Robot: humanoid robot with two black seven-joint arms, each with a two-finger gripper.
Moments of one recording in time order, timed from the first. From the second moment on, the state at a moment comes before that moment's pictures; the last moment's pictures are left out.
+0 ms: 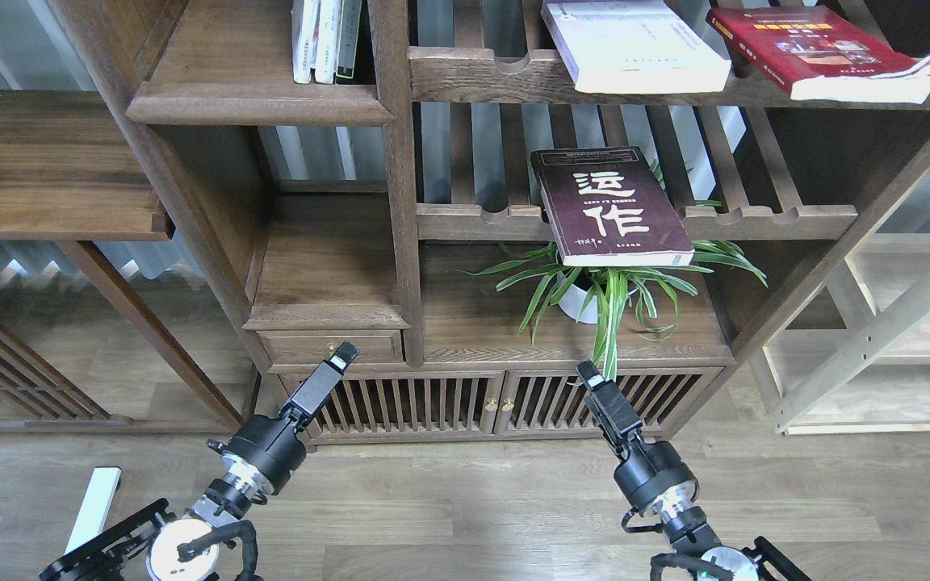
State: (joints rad) left arm -0.21 0.13 -0.69 -0.95 -0.09 -0.49 -0.24; right arm -0.07 -0.03 1.15 0.97 -0.08 0.58 0.09
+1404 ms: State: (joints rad) left arm -0.18 0.05 -0.75 -0.85 -0.09 -0.49 -0.21; right arm -0.09 -0.02 1.18 0.92 -0.07 0.58 0.10
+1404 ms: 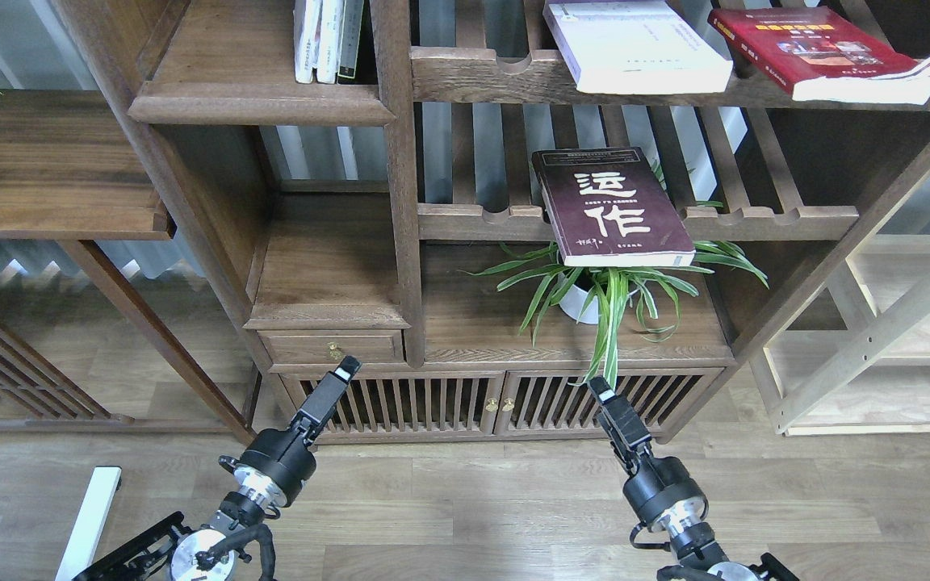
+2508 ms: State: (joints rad) left arm -0.18 0.08 -0.70 -0.86 -0.08 -0.49 -0.21; right arm -0.09 0.02 1.18 0.89 -0.07 0.58 0.09
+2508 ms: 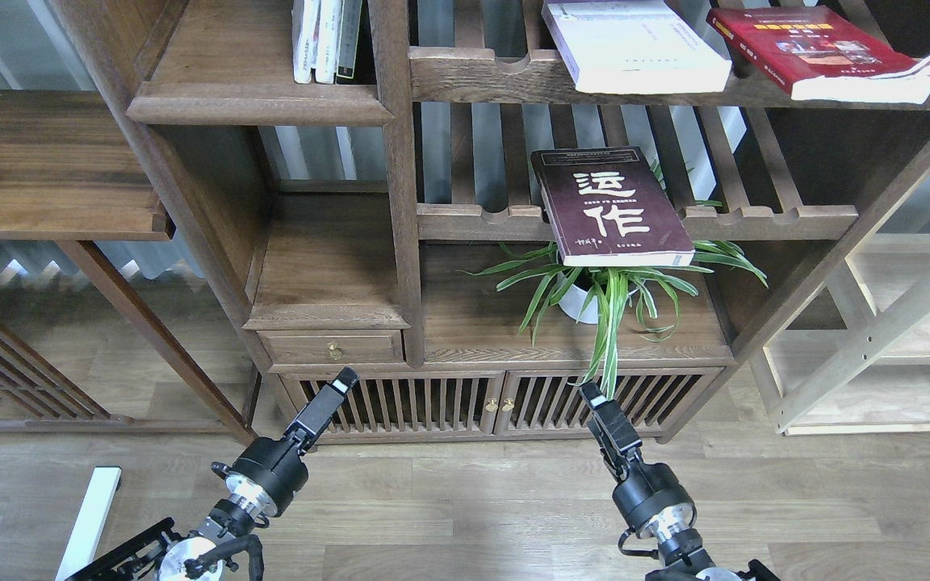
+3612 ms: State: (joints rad) left arm -0.21 0.08 -0.69 -0.85 -0.08 -0.49 -0.21; right arm -0.02 0.01 1.17 0.87 -0.02 0.58 0.10
